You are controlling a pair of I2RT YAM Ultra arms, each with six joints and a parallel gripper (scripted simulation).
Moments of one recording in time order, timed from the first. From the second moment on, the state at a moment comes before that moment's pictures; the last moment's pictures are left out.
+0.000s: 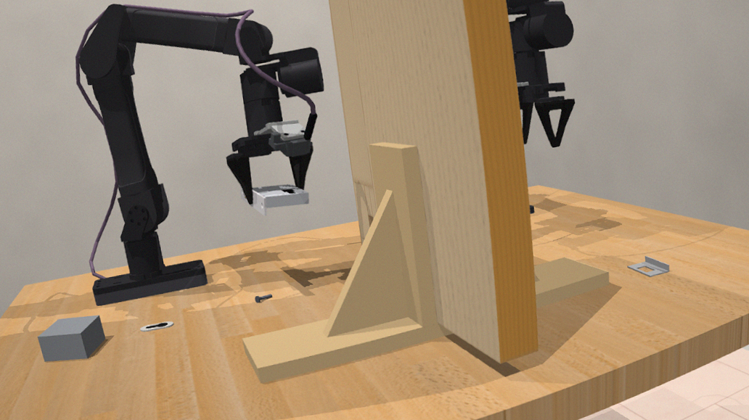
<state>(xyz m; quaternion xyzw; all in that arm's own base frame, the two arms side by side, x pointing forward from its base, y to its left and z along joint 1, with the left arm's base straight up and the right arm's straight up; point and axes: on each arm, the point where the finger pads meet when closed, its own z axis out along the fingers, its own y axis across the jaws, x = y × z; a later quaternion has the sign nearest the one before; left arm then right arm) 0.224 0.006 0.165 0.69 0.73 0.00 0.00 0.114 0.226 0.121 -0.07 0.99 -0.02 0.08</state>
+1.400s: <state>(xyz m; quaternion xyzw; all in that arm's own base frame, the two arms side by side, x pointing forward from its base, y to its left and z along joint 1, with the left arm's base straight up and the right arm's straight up) 0.224 0.006 0.165 0.69 0.73 0.00 0.00 0.095 0.254 0.094 0.17 0.89 0.09 -0.41</state>
